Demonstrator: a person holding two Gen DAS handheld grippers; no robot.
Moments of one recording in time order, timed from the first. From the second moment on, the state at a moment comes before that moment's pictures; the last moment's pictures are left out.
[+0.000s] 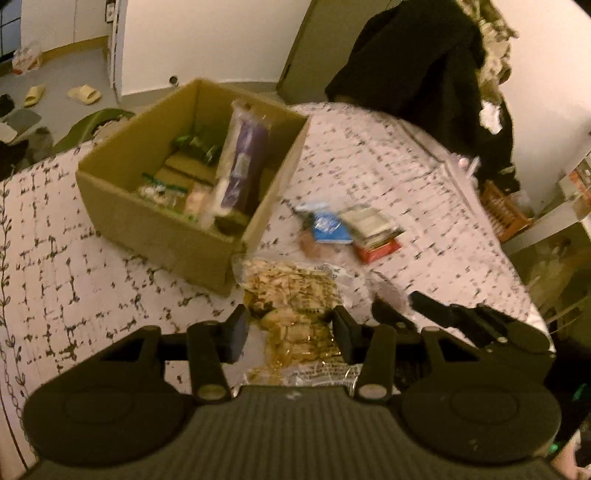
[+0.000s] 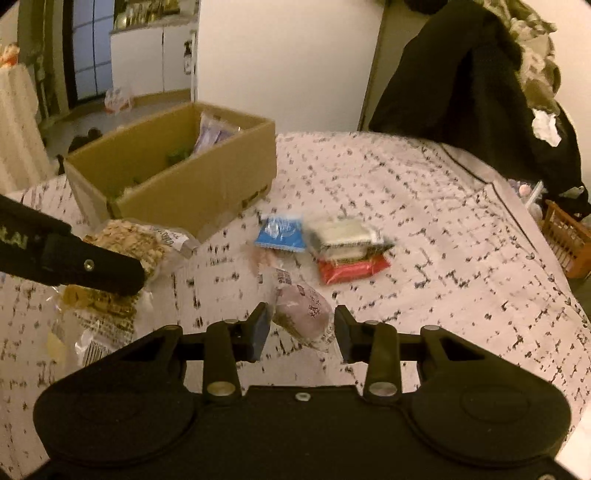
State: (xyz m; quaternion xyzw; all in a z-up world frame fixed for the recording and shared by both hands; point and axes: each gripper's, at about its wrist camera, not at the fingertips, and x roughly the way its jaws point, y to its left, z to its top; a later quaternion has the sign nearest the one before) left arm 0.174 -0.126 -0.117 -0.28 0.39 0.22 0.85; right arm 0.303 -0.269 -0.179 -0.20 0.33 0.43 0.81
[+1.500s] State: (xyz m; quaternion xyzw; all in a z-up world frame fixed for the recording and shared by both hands) left arm 0.174 0.029 -0.049 -0.28 0.28 0.30 0.87; right arm 0.258 -0.175 -0.121 -0.16 0.19 0.48 0.84
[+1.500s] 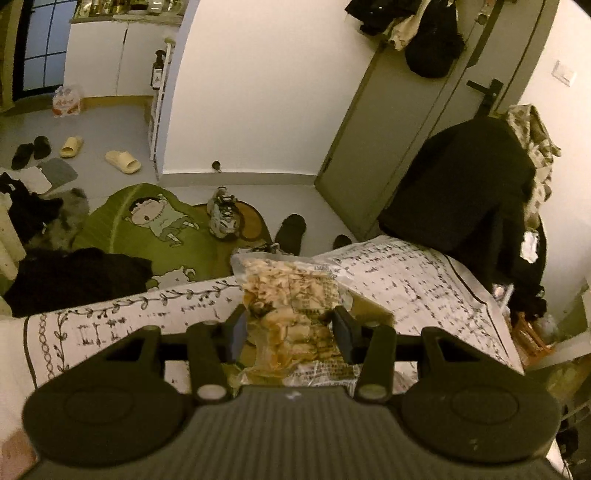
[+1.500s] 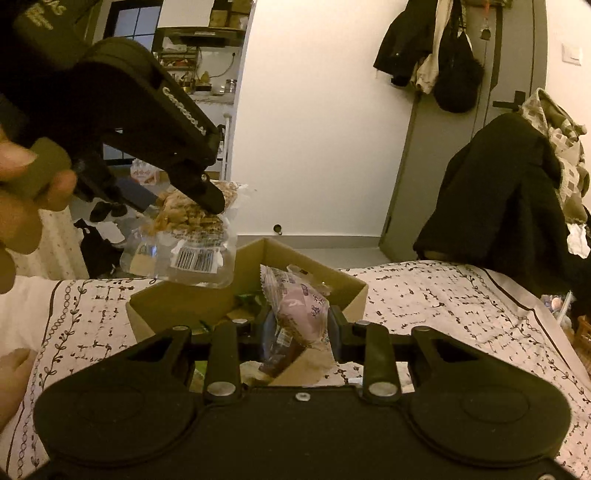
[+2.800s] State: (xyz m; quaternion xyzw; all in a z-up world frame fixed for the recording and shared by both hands) left arm 0.143 0.074 -0.078 -0.32 0.30 0.34 0.83; right arm 0.264 -0.135 -0.143 -0.14 0.24 0.49 0.83
